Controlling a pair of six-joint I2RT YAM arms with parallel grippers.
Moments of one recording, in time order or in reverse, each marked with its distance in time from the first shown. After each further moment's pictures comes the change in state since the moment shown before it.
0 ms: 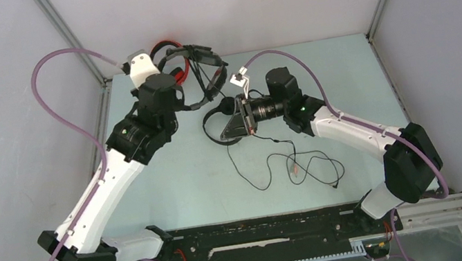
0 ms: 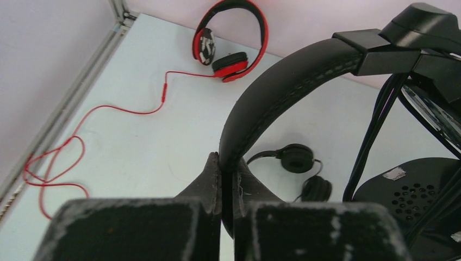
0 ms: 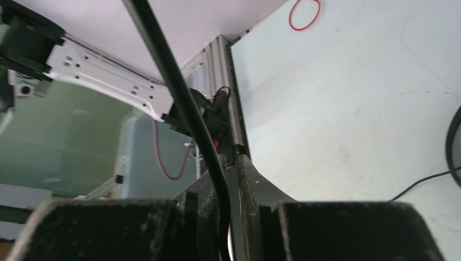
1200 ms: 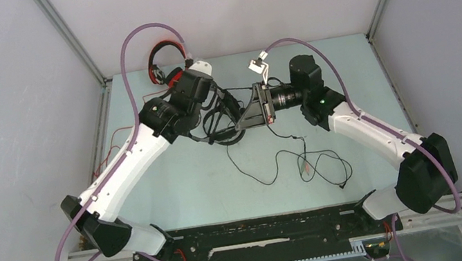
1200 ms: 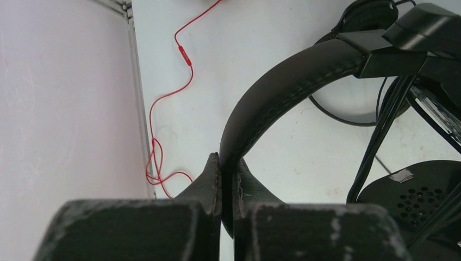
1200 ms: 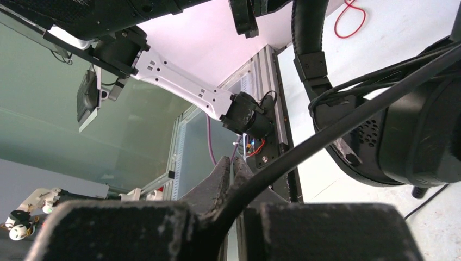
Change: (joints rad) left arm -0.080 0.218 0.139 -0.328 0.132 0.469; right arm -0.128 -0.106 -0.008 0.031 -0.207 0.172
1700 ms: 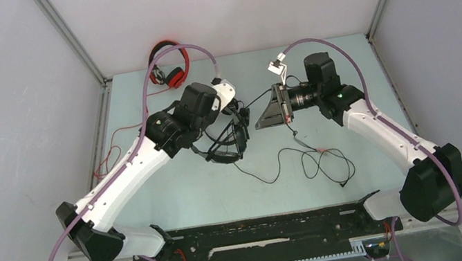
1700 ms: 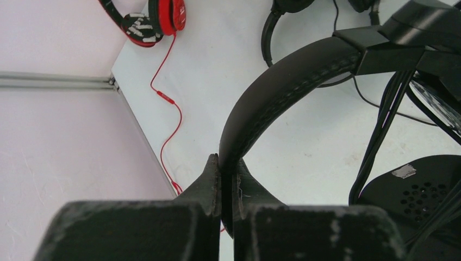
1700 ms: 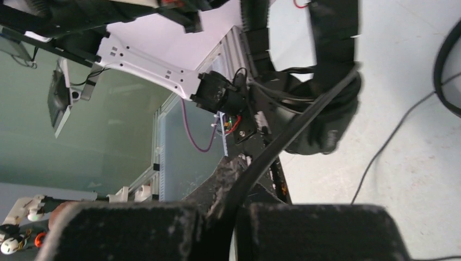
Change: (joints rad) left arm -0.057 -0.075 -0.150 0.110 0.181 0.343; right arm -0.133 -0.068 -0.007 -0.349 -0.012 -0.235
